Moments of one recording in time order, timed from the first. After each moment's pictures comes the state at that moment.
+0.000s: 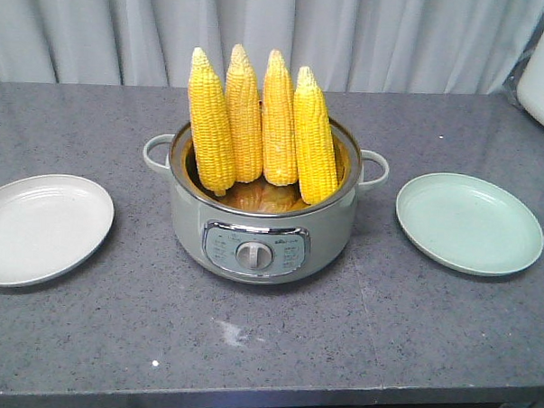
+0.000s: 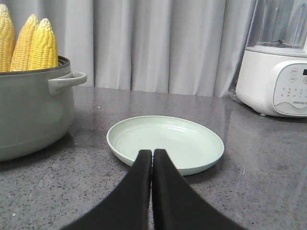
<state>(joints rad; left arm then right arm) -0.02 -0.01 0.03 0.04 0.04 0.06 0.05 -0.01 0.03 -0.05 0.06 0.03</state>
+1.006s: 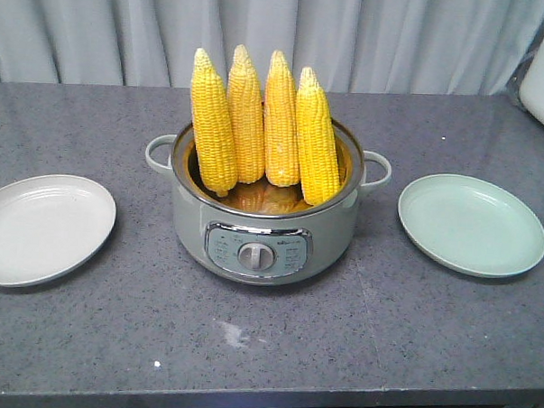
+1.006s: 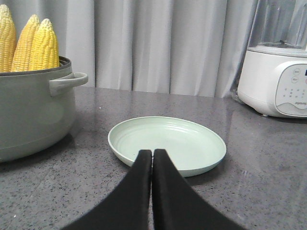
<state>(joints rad) -0.02 -0.01 0.03 0.04 0.04 0.06 0.05 -0.01 0.03 -0.05 0.06 0.03</state>
